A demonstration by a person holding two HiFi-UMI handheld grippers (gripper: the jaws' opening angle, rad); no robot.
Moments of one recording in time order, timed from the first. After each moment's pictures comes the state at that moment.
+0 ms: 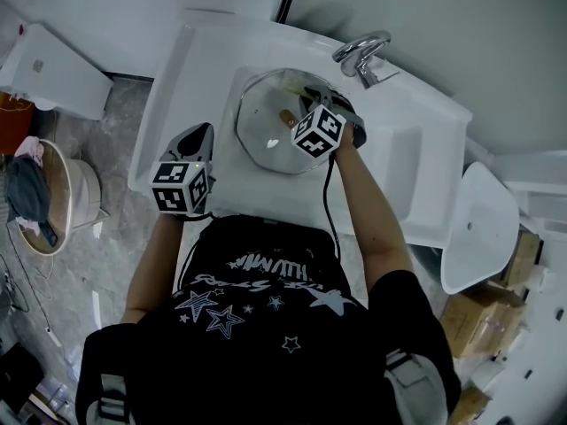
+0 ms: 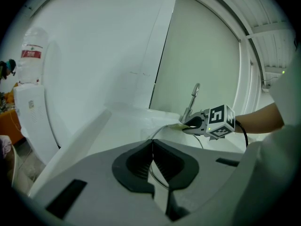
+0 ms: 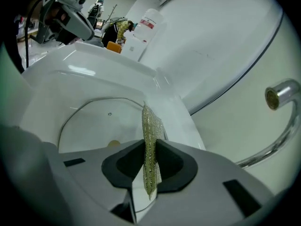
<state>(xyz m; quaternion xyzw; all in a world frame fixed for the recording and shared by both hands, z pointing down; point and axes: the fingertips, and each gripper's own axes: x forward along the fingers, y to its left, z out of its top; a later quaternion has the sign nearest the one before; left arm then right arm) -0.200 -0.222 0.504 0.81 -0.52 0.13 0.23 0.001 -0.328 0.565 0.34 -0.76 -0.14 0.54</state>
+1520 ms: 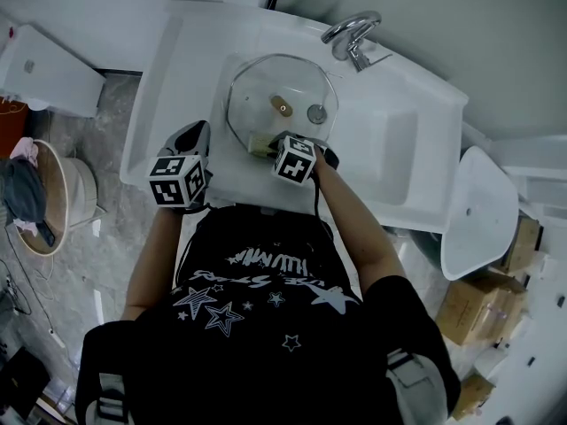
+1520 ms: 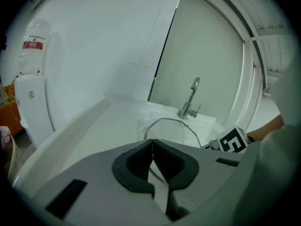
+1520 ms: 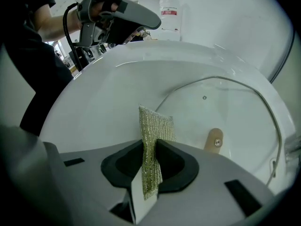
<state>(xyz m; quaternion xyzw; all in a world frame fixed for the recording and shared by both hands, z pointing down) -0.187 -0.206 0.529 0.80 -0.51 0.14 0.27 -0.048 -0.148 0.664 0.07 -0.82 0.06 0.56</state>
